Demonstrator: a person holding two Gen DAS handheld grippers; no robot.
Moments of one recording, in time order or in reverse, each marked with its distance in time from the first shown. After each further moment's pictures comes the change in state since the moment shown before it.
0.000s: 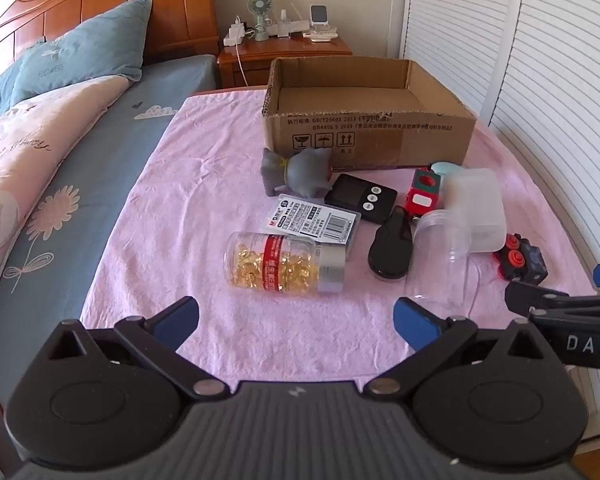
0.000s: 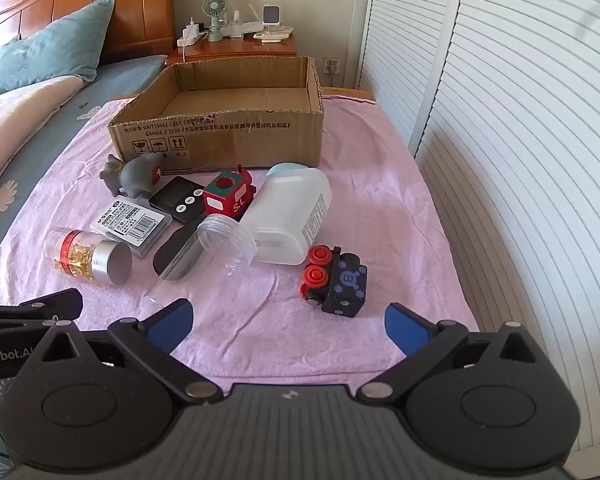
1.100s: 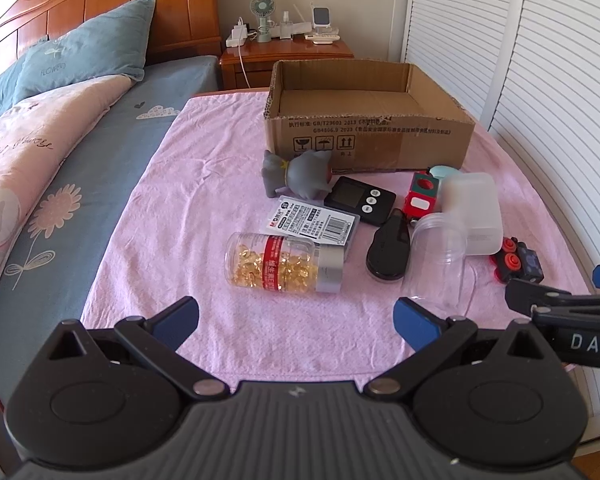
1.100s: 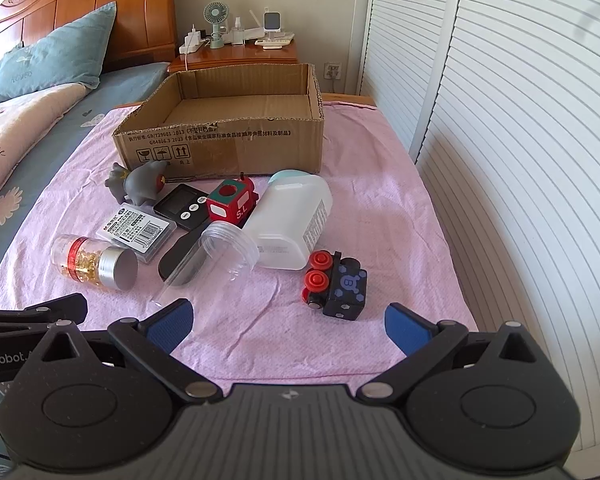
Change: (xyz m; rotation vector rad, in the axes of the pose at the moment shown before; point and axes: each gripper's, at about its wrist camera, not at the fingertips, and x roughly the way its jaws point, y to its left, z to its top) left arm -0.005 0.000 -0.001 -0.008 -0.006 0.005; right arm -0.007 -0.002 -0.001 0.011 -0.009 0.020
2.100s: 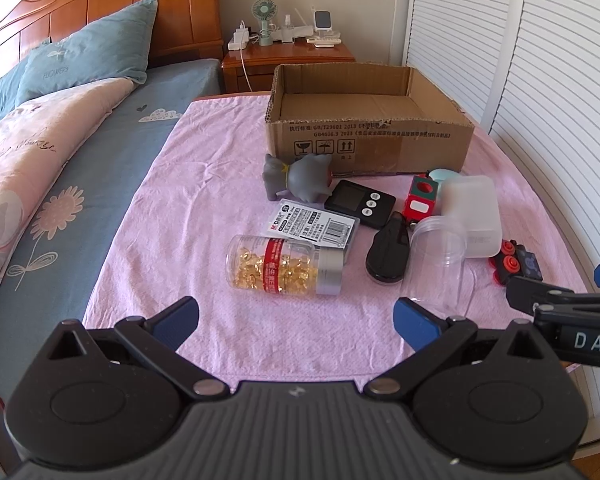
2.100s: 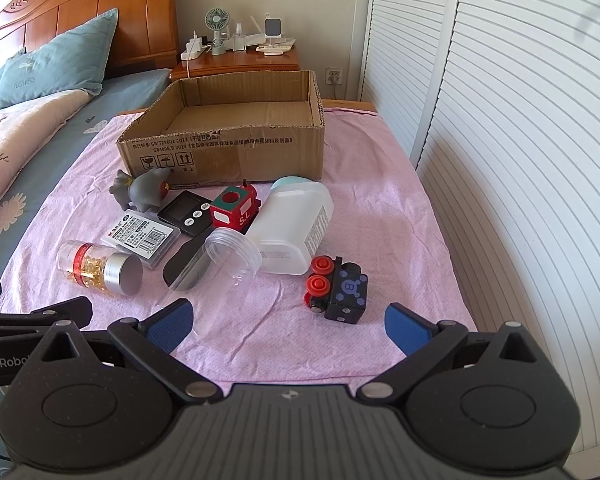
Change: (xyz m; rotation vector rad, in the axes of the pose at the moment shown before) left arm -0.003 0.000 -0.001 -0.003 -0.009 0.003; right arm -0.005 -0.001 0.002 0.005 -0.014 0.008
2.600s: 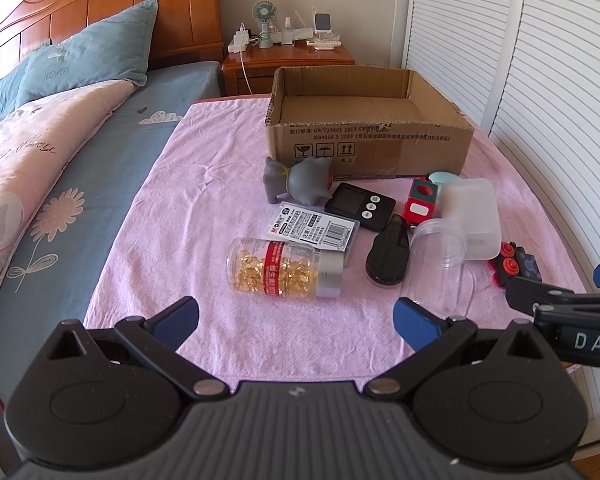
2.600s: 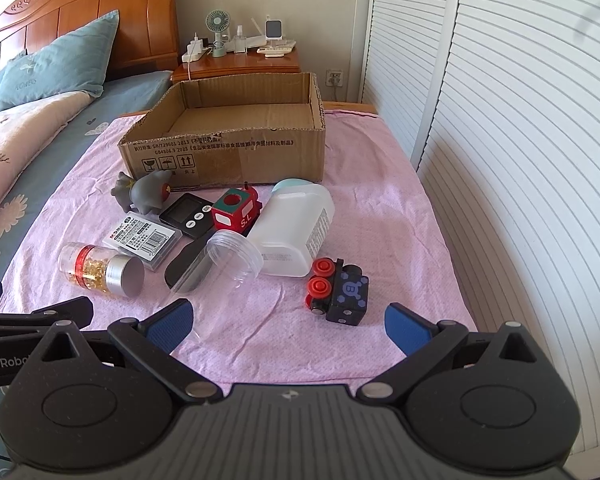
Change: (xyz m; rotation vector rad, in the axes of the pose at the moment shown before) left arm -0.002 0.000 0.001 0.000 -0.006 0.000; right arm -0.002 0.000 0.001 0.001 -0.006 0.004
